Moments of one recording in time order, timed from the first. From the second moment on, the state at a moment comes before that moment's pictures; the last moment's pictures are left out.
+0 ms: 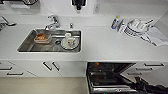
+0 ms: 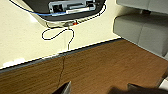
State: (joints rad) left arm 1.60 3.07 -2.65 0.92 -0.01 -0.74; right arm -0.60 2.12 -1.66 -0.10 -0.13 0.55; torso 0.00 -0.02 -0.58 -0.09
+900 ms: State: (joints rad) left arm 1.60 3.06 -2.65 0.92 -0.01 -0.73; right arm -1.12 2.12 -1.67 -0.22 -0.13 0.53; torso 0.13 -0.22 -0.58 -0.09
